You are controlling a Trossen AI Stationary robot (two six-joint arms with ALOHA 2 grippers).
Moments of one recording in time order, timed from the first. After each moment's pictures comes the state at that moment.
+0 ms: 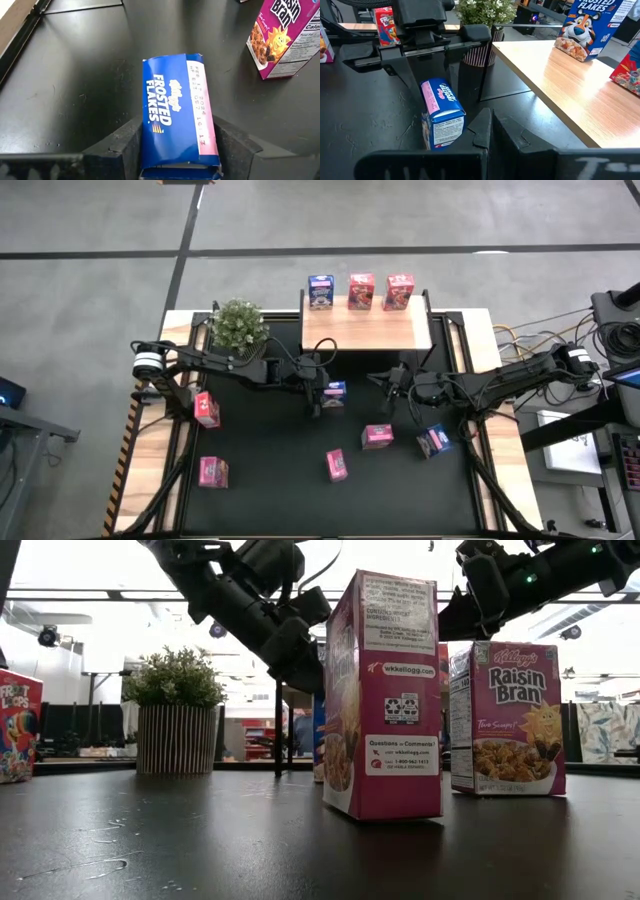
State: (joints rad) left arm 0.08 1.70 1.00 0.05 -0.04 0.13; right arm 0.12 1.07 0.49 0.27 0.52 0.03
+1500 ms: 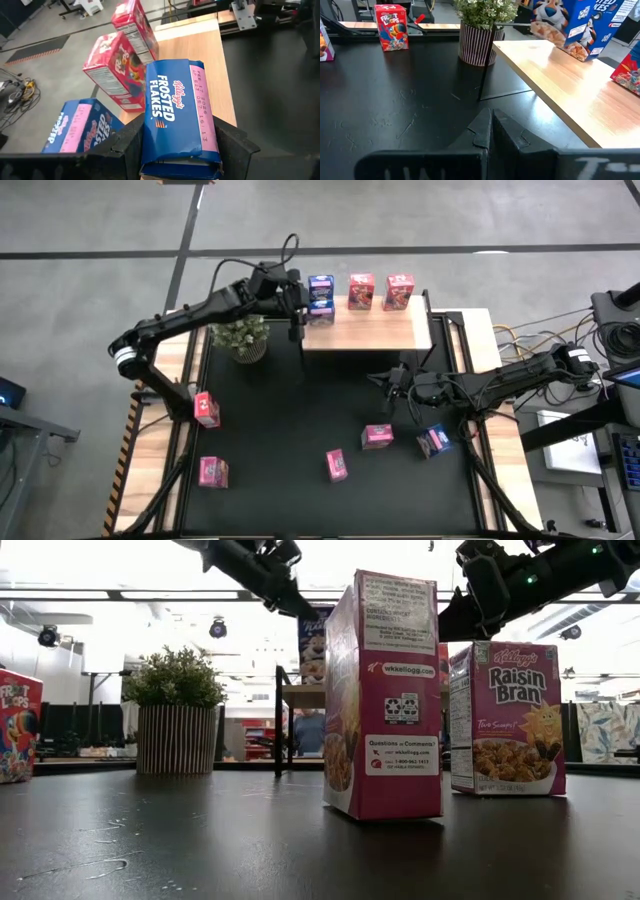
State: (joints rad) left arm 0.52 1.55 1.44 -0.37 0.19 0.48; right arm 0.12 1.07 0.49 0.27 0.51 0.02
